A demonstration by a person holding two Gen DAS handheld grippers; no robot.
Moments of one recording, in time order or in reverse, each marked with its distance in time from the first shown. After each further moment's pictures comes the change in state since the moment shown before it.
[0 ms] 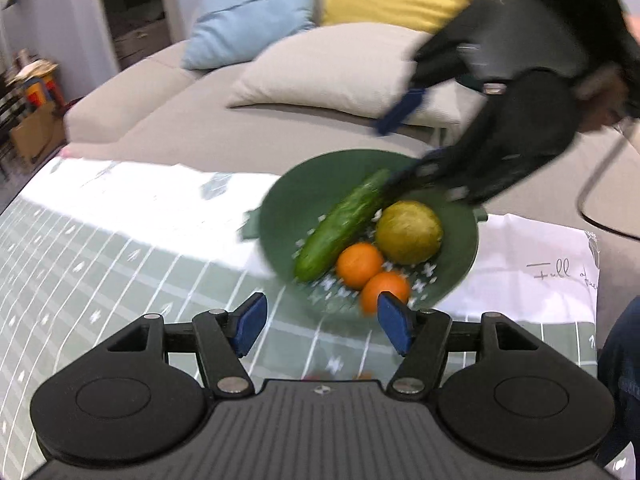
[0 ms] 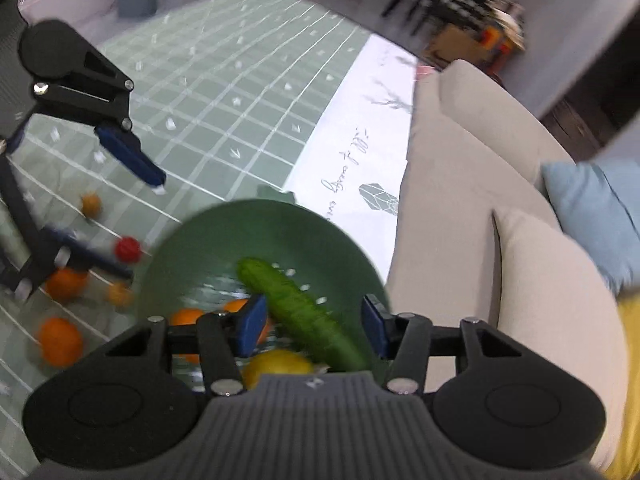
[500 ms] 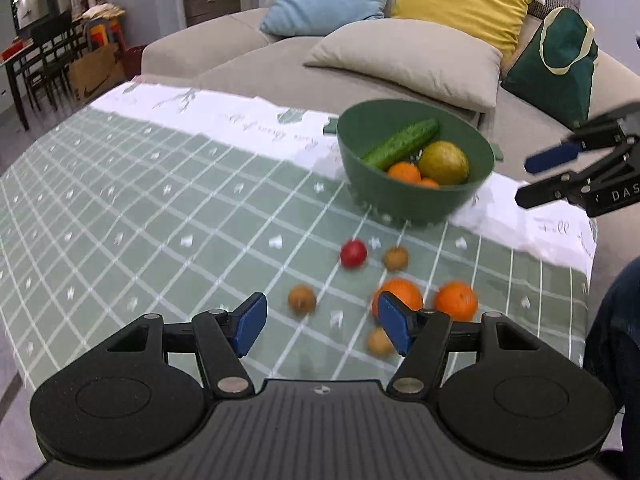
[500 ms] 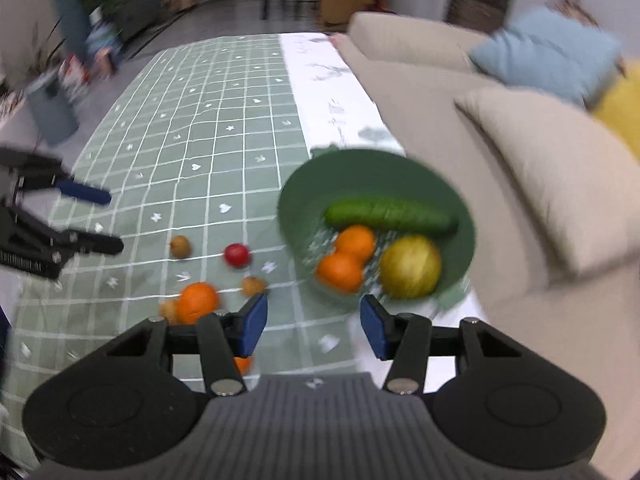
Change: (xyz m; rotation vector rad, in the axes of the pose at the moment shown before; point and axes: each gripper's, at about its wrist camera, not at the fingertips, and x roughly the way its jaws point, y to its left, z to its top) left arm -0.073 0.022 -0.096 -0.191 0.033 0.065; right arm -0.070 0.107 -0.053 0.583 -0.010 -0.017
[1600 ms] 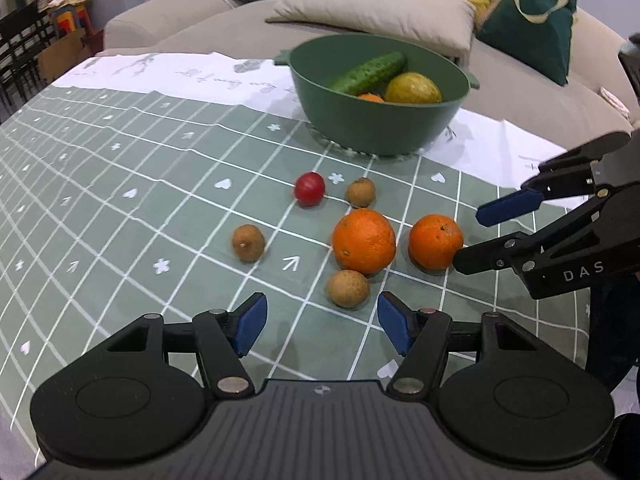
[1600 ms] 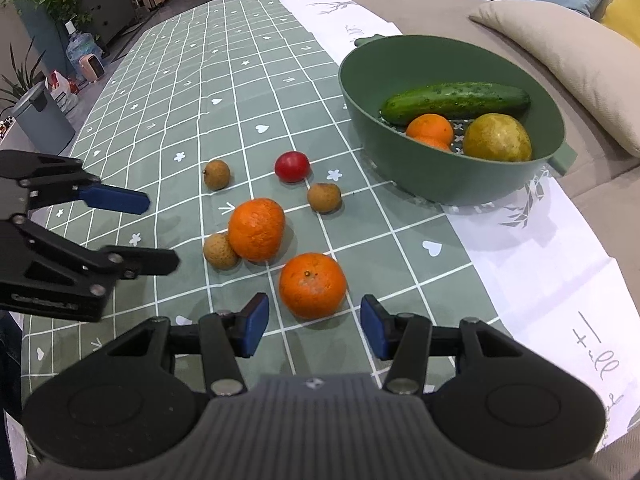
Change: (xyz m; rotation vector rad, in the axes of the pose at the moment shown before) left arm 0.048 -0.026 -0.033 0.071 0.082 -0.064; right arm 0.068 0.050 -0.052 0.123 0.093 0.052
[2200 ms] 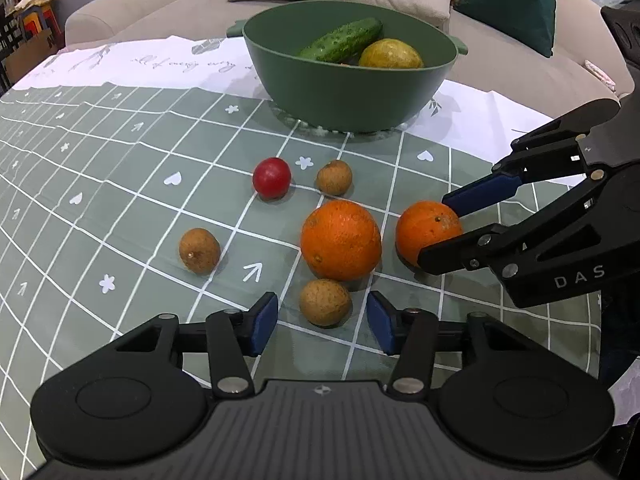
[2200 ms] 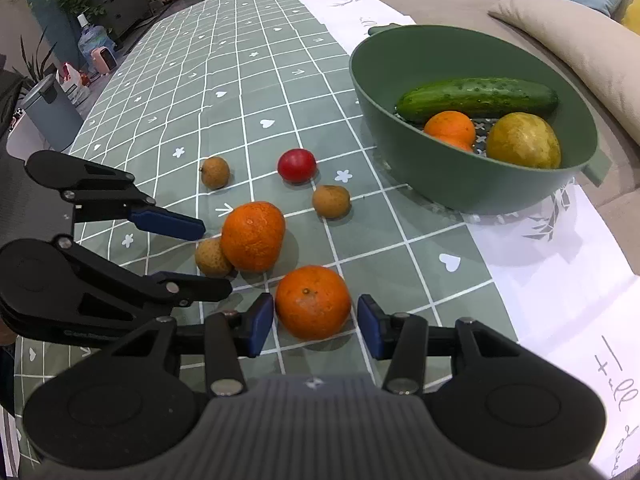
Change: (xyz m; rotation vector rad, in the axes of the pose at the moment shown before) left arm 0.040 -0.008 0.008 0.052 0.056 -0.058; right arm 0.024 -0.004 0.008 -0.023 0.011 0.036
